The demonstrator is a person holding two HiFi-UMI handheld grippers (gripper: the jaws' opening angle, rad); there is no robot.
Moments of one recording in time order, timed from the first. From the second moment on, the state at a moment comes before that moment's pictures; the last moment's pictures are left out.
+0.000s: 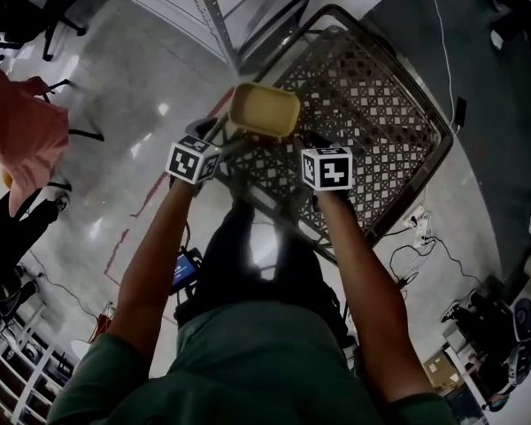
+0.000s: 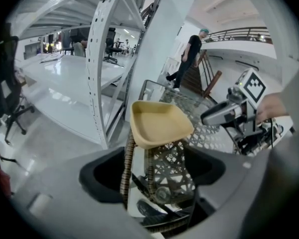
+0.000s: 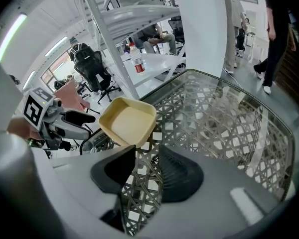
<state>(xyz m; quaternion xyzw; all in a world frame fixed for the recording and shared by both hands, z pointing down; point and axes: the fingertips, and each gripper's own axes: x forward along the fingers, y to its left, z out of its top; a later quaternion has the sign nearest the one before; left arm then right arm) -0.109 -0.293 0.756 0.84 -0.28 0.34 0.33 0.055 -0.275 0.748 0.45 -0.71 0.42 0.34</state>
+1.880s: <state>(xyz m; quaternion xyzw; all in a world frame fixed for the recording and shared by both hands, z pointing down) -0.092 -0.327 0.583 0.90 -0.30 0.26 0.21 0.059 -0.296 0.610 0.48 -0.78 0.31 0.27</state>
